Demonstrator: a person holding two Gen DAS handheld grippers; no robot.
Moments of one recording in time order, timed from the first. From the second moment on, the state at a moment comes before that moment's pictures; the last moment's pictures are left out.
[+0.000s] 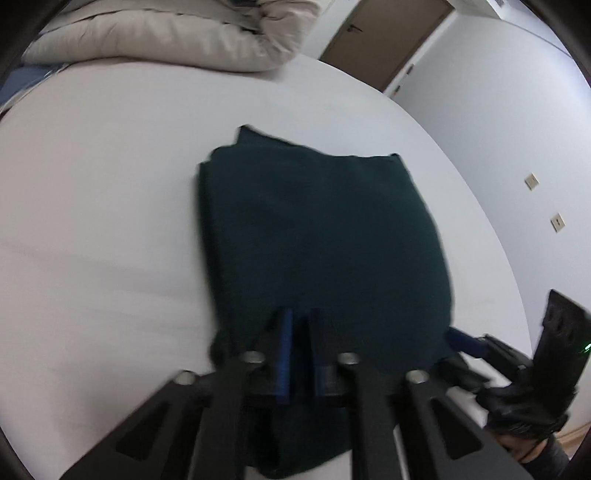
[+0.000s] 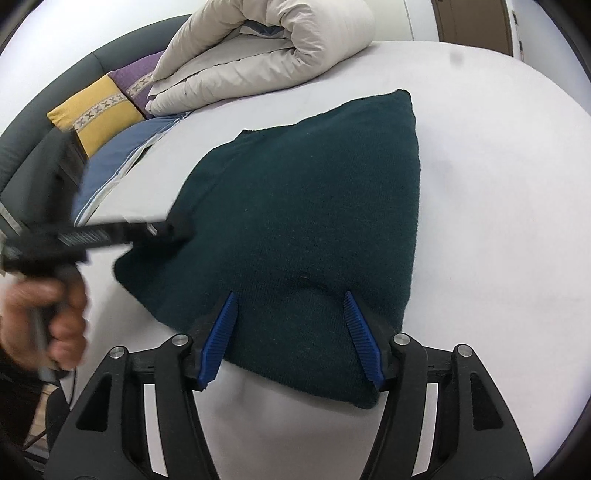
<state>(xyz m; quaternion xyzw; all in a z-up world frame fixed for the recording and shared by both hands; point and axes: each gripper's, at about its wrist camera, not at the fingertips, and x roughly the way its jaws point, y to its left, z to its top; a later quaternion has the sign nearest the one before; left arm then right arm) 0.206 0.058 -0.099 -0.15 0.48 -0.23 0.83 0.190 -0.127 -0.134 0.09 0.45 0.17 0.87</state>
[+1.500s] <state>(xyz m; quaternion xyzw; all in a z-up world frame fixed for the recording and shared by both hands) 0.269 0.046 -0.088 -0.17 0.47 -0.26 0.83 0.408 -0.208 -0.169 0.42 0.46 0.22 0.75</state>
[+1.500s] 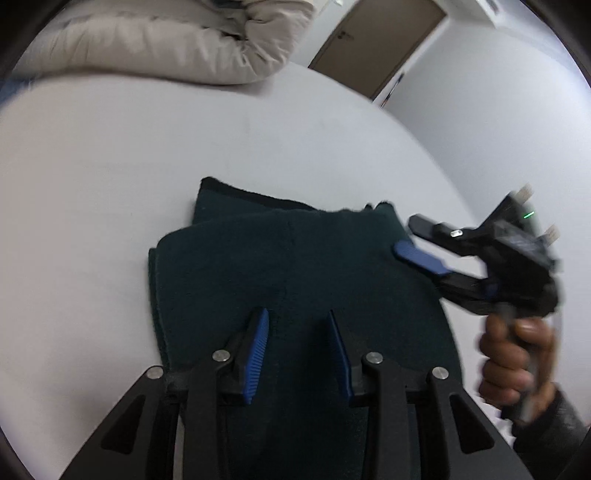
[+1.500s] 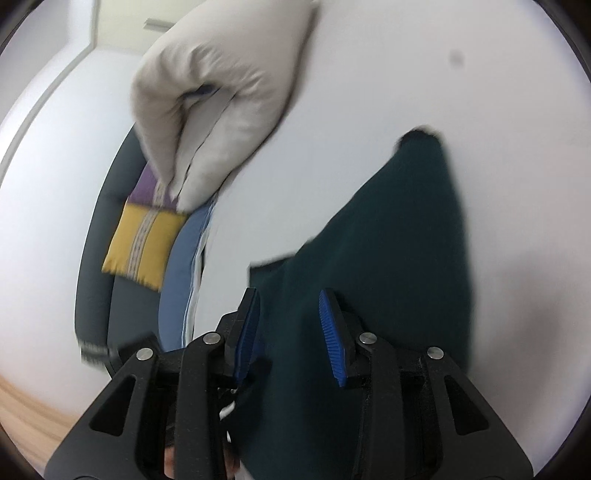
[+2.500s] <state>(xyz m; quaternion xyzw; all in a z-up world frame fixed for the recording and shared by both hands) 0.209 0.145 -0.092 -0.30 0.42 -0.24 0.82 0.284 -0.254 -0.172 0.43 0.43 0.31 0.73</state>
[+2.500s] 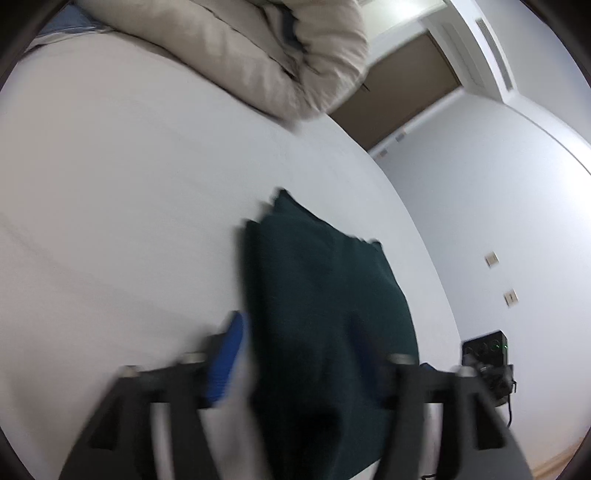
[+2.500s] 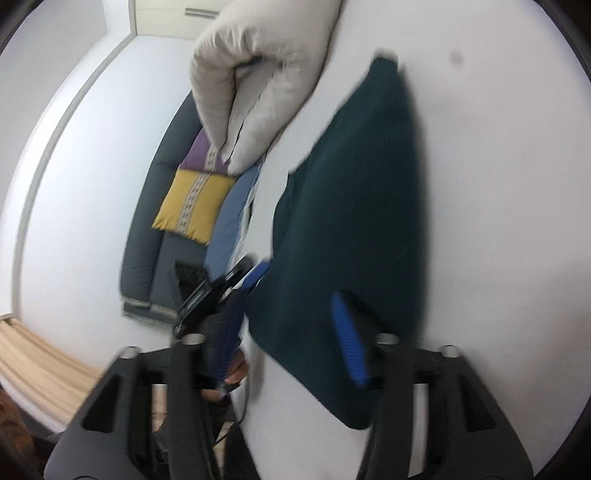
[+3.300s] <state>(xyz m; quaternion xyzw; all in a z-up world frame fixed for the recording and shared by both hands) 0.273 0.114 -0.151 -0.42 0.55 -0.30 0.66 0.368 -0.236 -0.214 0.43 0.52 0.24 0.70</state>
